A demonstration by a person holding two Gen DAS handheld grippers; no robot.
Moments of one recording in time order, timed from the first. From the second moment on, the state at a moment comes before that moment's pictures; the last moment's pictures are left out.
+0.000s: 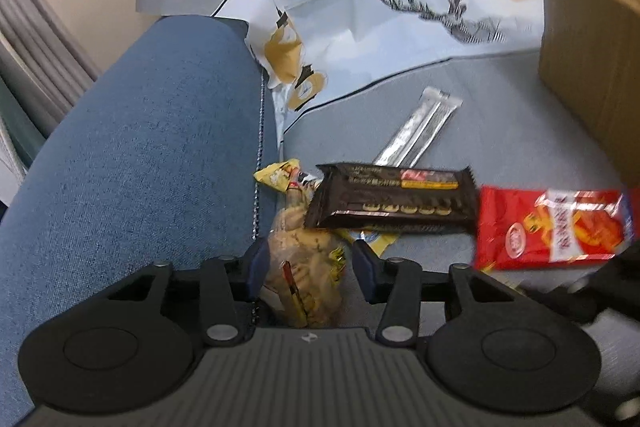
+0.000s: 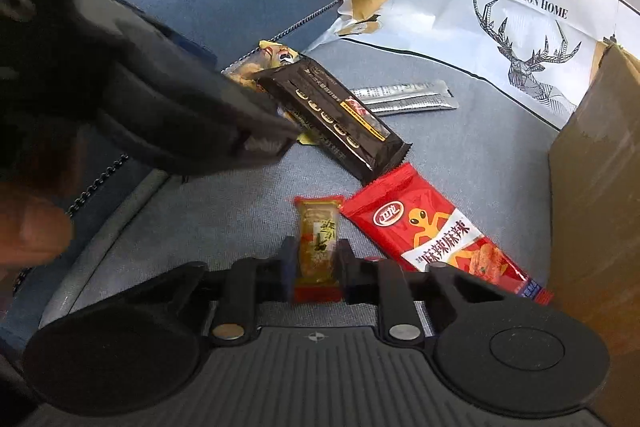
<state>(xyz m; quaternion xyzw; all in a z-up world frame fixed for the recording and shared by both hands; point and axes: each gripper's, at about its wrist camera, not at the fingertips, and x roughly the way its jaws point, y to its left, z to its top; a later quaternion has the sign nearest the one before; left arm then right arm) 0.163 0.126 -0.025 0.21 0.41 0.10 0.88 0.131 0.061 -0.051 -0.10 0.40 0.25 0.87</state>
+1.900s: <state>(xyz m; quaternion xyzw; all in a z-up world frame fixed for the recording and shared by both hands) 0.109 0.116 -0.035 0.02 0.54 -0.03 0.84 0.031 0.004 -0.053 -0.09 0.43 0.24 0.87</state>
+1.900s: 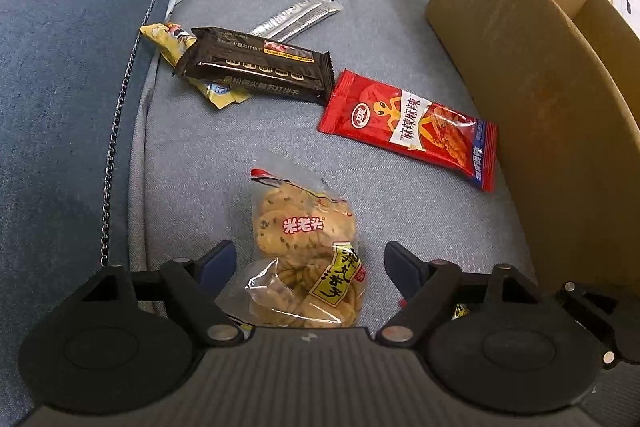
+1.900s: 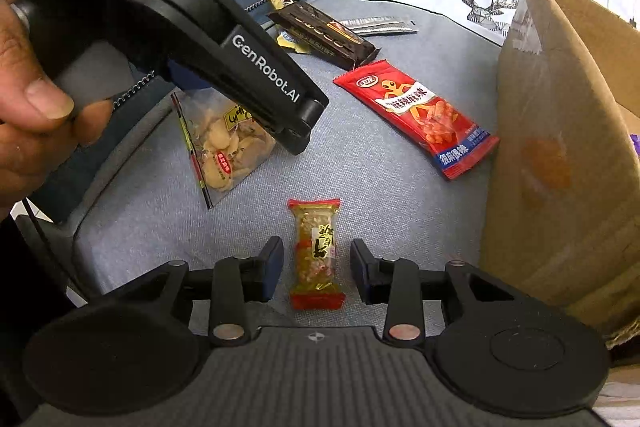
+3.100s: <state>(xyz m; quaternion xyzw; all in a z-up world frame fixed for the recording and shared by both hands) 0.107 0.116 -0.036 0.01 0.54 -0.04 0.84 0.030 0.000 -0.050 -0.08 0.41 0.23 0.88</state>
